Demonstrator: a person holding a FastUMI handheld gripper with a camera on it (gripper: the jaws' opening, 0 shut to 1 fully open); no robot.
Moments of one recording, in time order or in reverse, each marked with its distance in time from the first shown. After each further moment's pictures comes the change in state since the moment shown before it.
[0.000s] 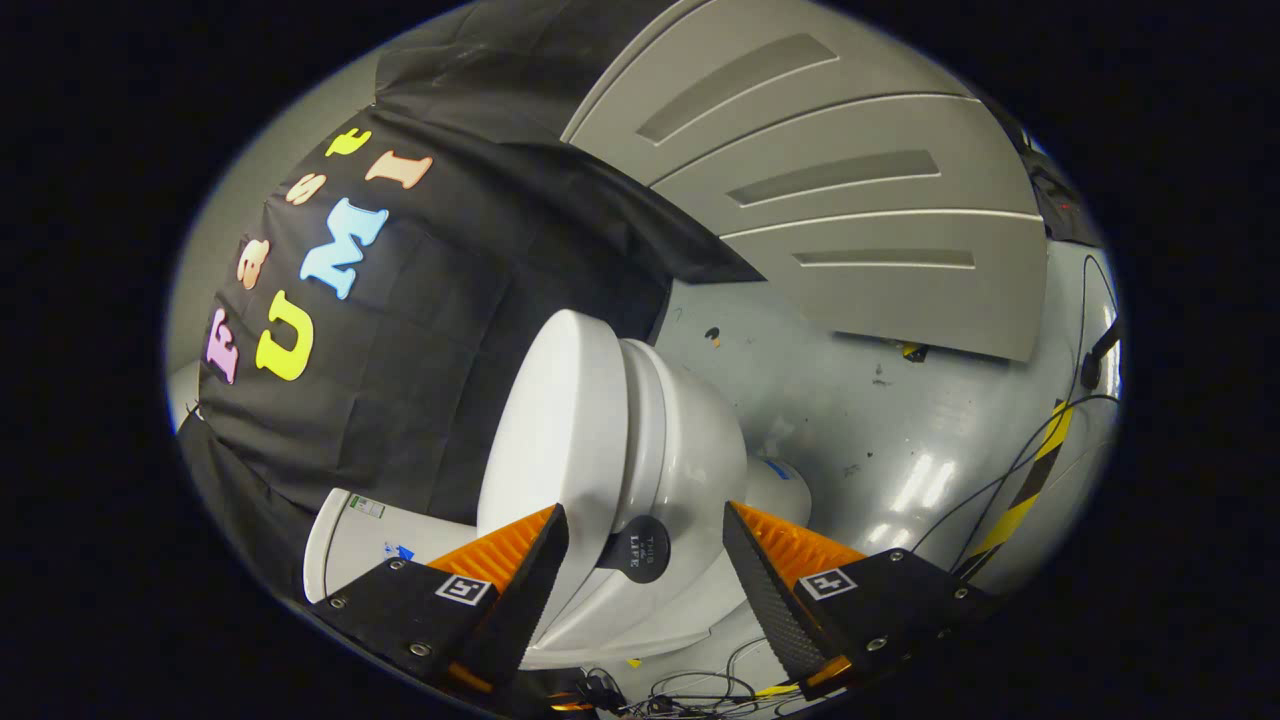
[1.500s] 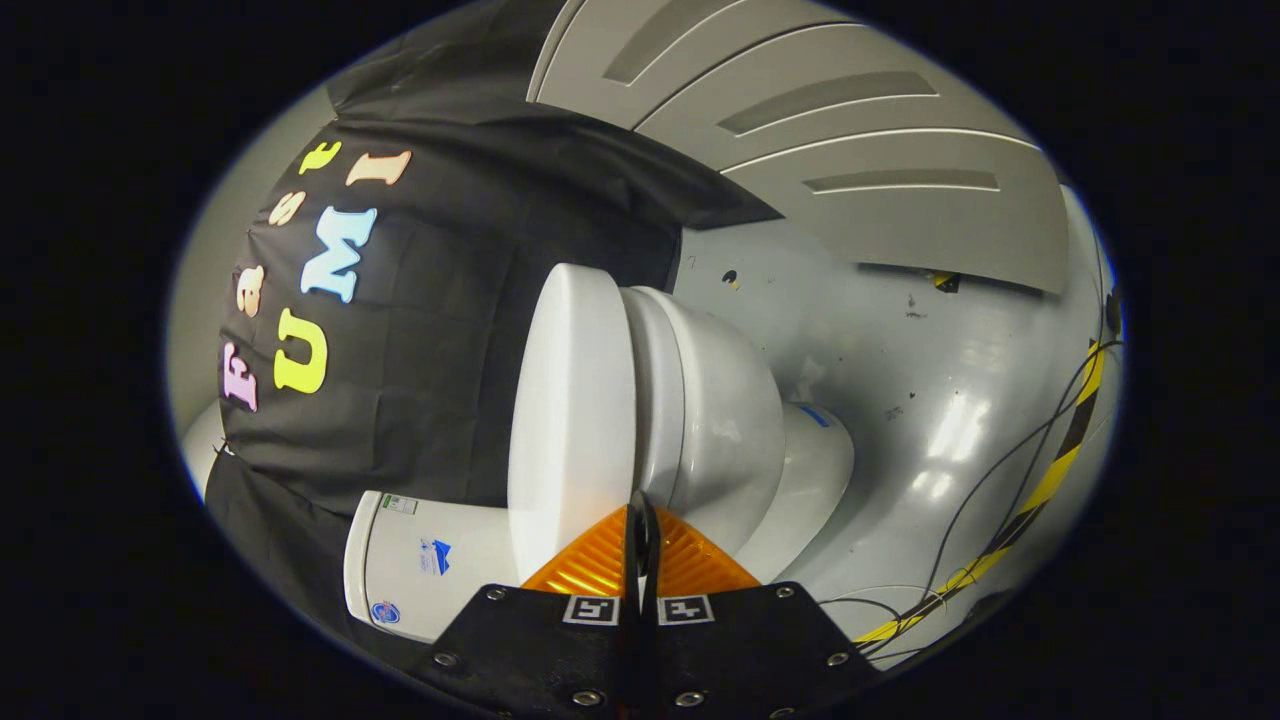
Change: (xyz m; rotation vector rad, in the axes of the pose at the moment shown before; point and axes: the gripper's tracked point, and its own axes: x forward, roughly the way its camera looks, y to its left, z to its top) arm 0.013 0.008 -0.010 0.105 0.130 0.103
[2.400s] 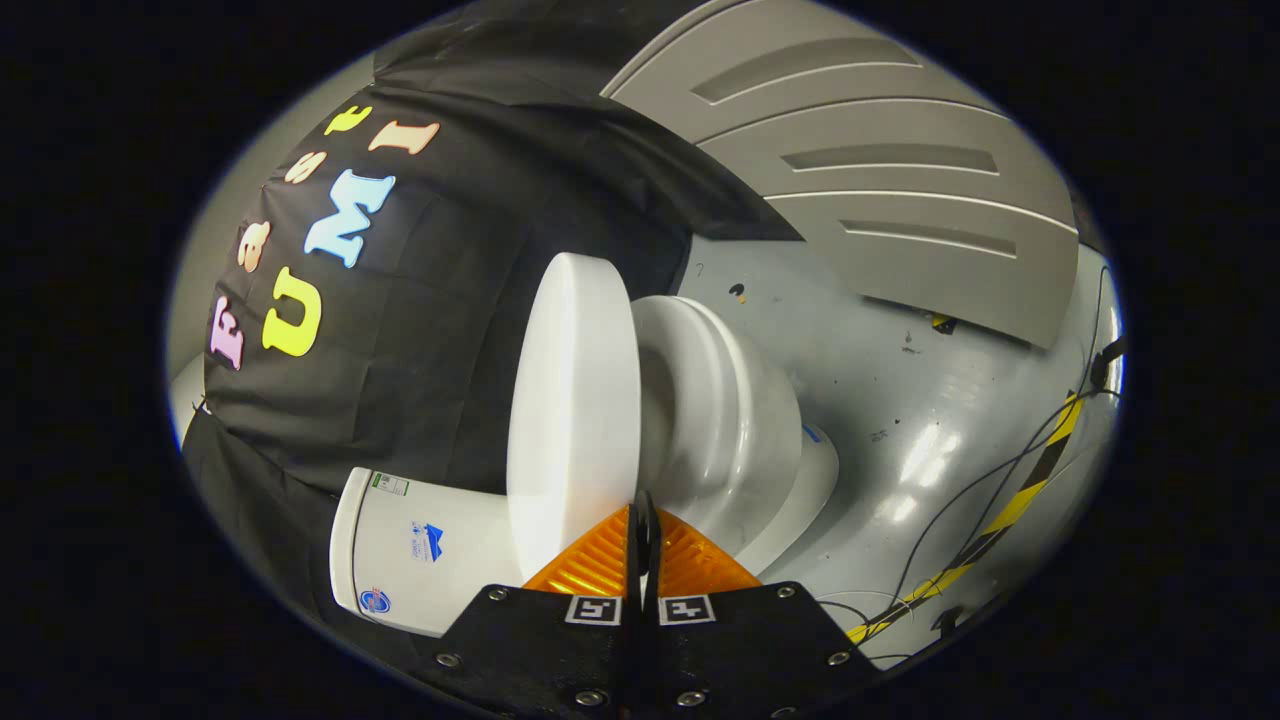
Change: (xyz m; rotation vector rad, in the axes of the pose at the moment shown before) arm -0.023 0.052 0.006 -0.152 -0.007 -0.066
